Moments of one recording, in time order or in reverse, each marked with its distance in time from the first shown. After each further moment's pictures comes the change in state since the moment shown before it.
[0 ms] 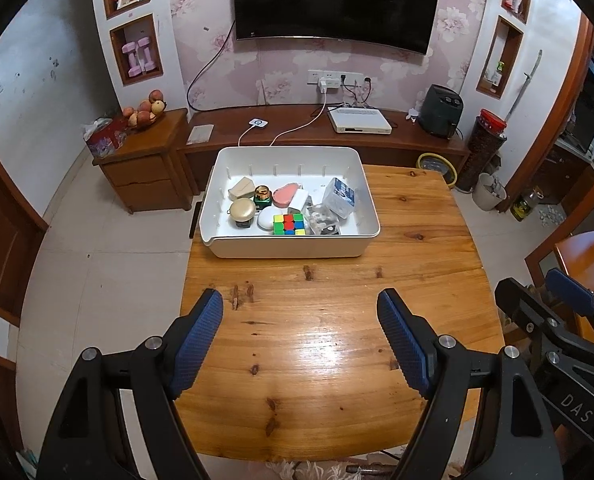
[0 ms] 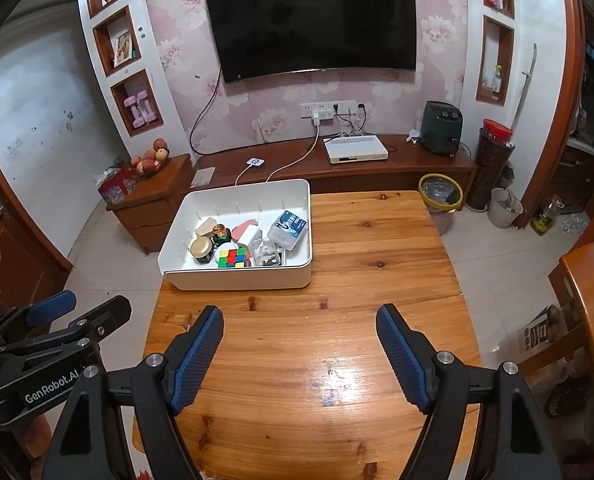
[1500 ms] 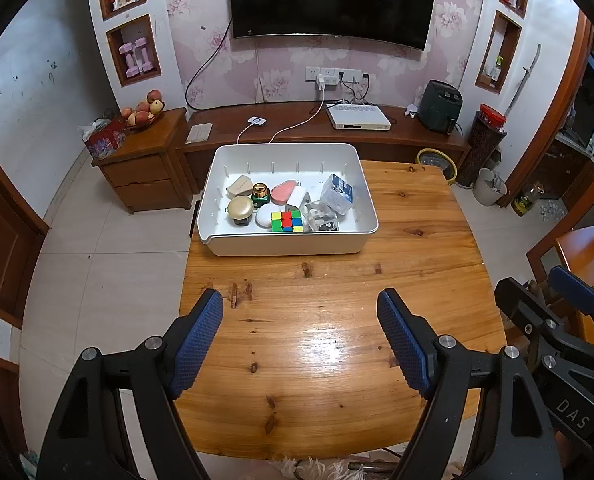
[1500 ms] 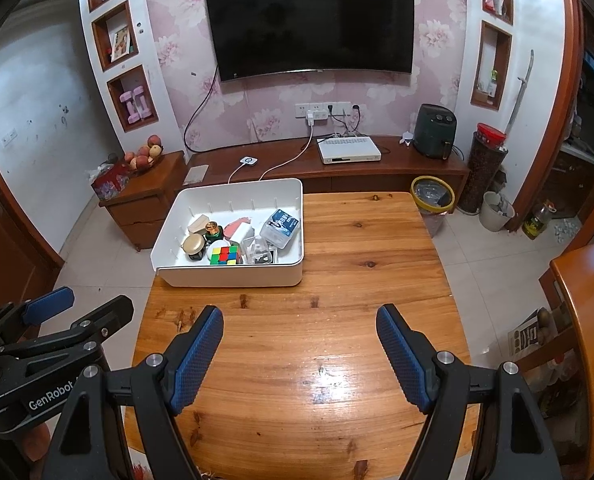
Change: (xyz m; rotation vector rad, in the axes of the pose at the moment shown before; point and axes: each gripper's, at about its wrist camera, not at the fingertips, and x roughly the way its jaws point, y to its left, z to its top) left arm -0.006 -0.004 -0.004 0.015 0.003 -0.001; right arm -0.007 -0.002 0.002 -0.019 0.002 -0.030
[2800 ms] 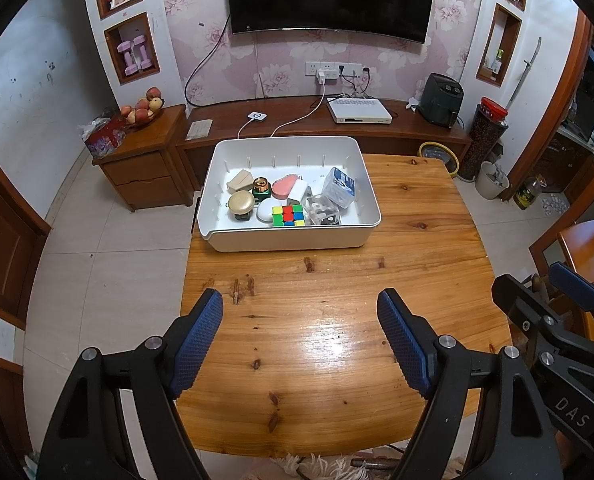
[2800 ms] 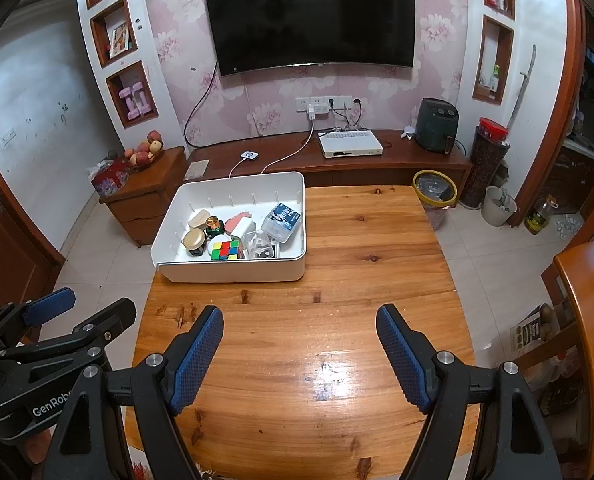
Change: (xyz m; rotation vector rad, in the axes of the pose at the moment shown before) left arm 0.000 -0.002 -0.002 0.002 0.009 0.005; right arm -0.001 0.000 -0.003 0.004 0.008 0.000
